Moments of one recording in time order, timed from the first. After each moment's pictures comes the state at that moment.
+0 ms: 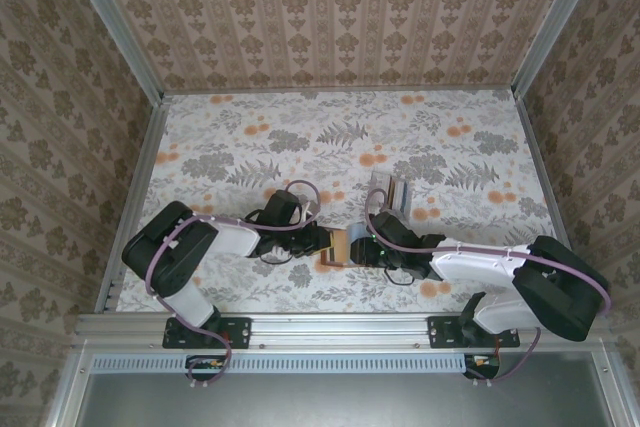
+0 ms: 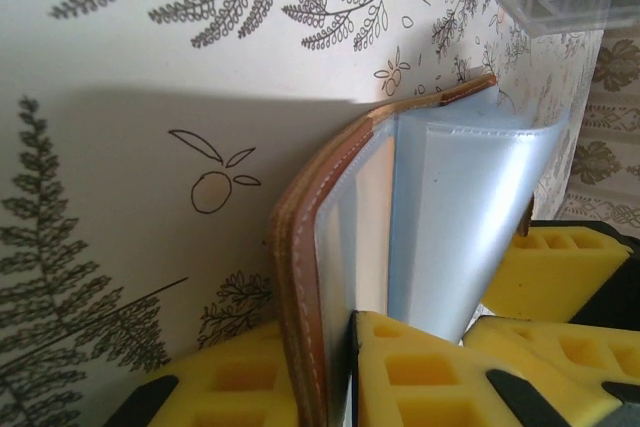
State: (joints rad) left arm -0.72 1.65 0.53 0.29 0.63 -0.93; right arm 0.84 1.32 0.48 -0.04 -0.03 0.88
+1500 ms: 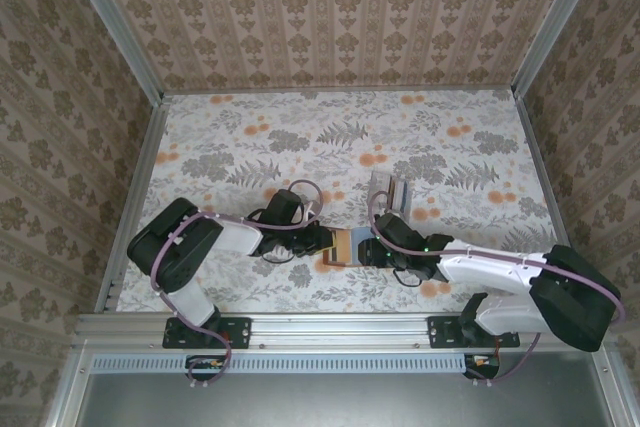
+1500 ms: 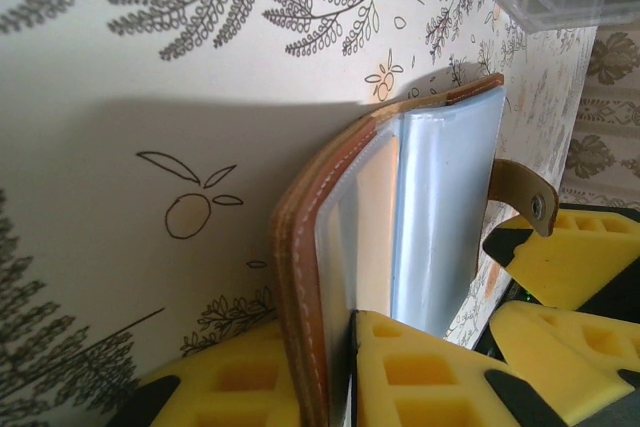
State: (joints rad) left arm -0.73 1.68 0.55 0.31 0.65 -0.93; right arm 0.84 1.25 0.49 -0.20 0.07 0.80
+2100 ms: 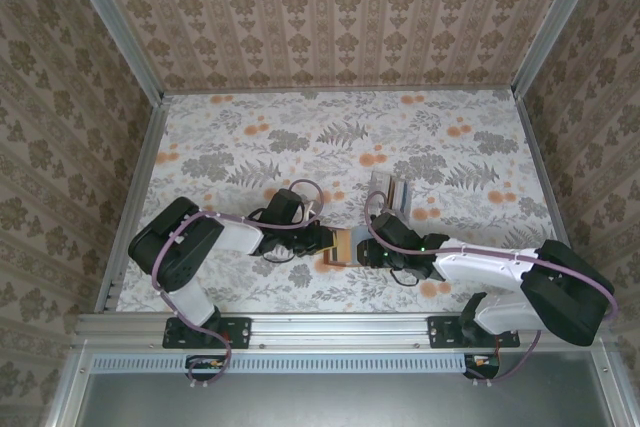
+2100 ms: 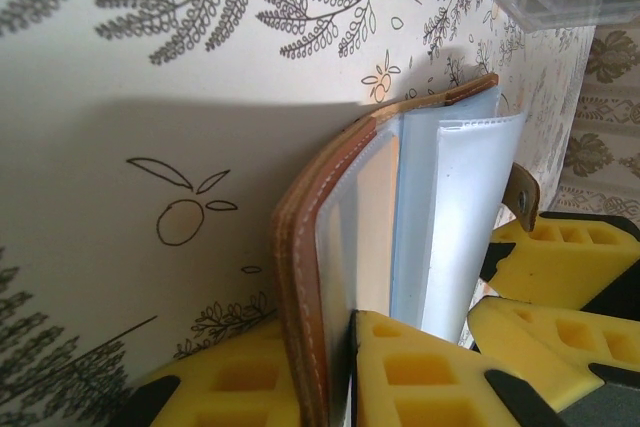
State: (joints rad) left arm -0.73 1.69 0.55 0.31 0.65 -0.93; right arm 0.84 1.29 0.49 -0.15 0.04 0.79
